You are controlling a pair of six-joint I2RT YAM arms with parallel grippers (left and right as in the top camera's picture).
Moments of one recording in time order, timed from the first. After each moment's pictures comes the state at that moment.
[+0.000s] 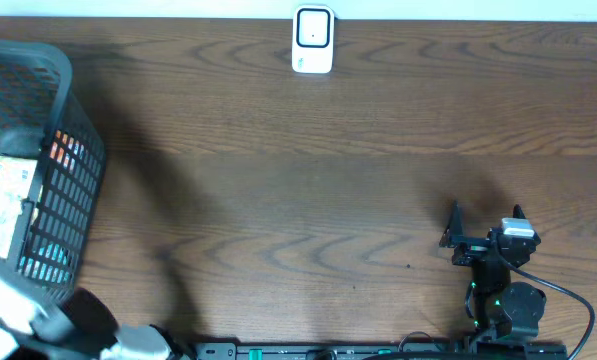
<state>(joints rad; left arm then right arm) 0.74 1.64 2.09 -1.45 -0.01 -0.61 -0.07 0.01 0.01 -0.07 0.01 0.01</state>
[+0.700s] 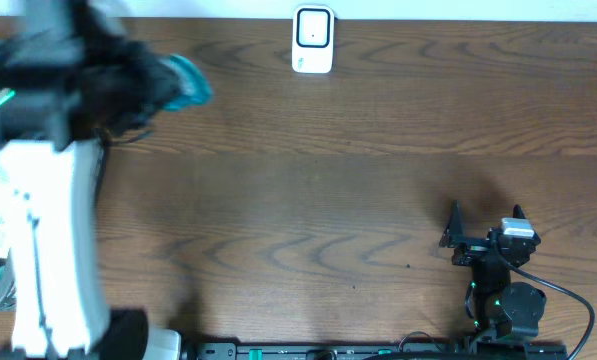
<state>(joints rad) -0.06 1.64 2.15 -1.50 0.18 -0.67 -0.07 0.01 0.01 -0.07 0.01 0.01</state>
